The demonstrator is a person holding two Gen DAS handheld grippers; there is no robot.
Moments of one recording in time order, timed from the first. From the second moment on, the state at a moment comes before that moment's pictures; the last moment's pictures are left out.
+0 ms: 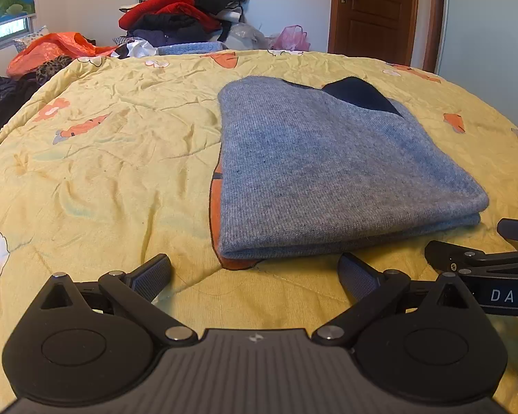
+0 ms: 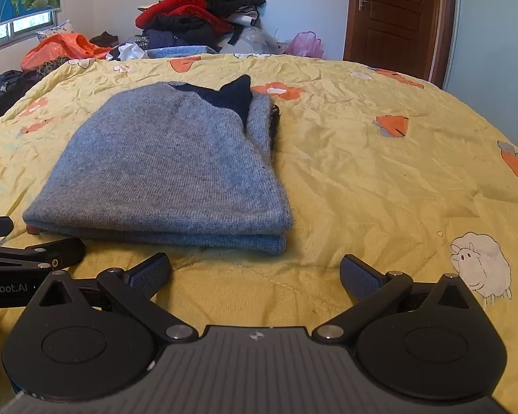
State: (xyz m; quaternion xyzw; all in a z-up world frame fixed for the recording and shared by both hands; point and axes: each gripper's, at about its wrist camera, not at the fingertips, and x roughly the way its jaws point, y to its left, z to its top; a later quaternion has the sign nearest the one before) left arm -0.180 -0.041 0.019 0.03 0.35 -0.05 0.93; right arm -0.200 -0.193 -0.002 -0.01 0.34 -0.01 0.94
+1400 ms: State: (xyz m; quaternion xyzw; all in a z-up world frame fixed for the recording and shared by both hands) left arm -0.167 -0.051 0.028 0.01 0.42 0.00 0.91; right arm -0.186 -0.192 0.010 -0.01 0.41 0.00 0.91
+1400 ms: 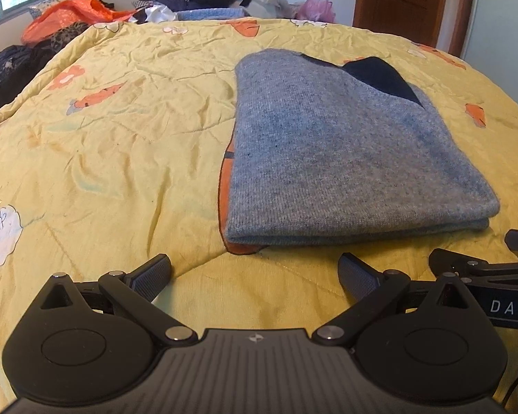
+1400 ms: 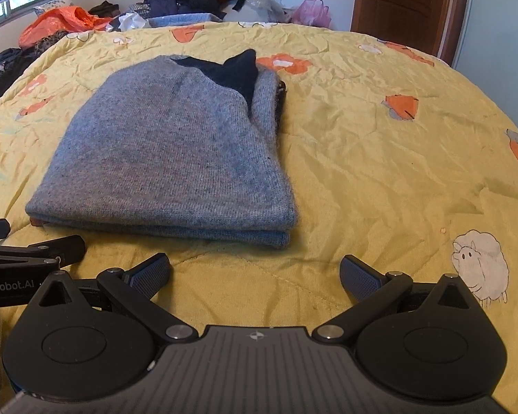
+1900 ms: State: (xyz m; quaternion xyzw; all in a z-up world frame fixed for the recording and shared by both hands) left arm -0.167 -0.050 0.029 0.01 0.42 -0.01 0.91; right arm -0.182 -0.193 0.010 -0.01 0.42 0.00 0.91
